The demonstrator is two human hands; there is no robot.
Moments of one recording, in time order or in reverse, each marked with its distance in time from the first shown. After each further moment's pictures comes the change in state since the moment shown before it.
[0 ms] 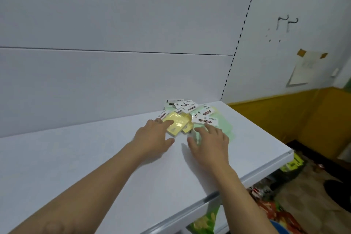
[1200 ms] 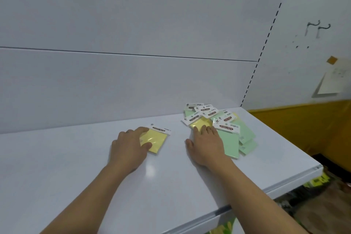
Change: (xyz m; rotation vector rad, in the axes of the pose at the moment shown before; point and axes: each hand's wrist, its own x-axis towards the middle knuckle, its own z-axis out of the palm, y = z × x) left_hand -0.058 -0.076 -0.003 -0.207 0.237 -0.402; right_hand 0.030 -0.043 0.027 -0.308 -0.192 -0.257
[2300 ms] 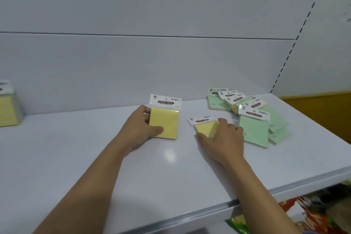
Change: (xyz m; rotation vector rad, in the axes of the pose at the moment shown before) left_hand -0.001 -0.029 -0.032 -0.767 -0.162 -0.136; right_hand -0.031 -0.032 -0.004 0.440 0.051 0.274
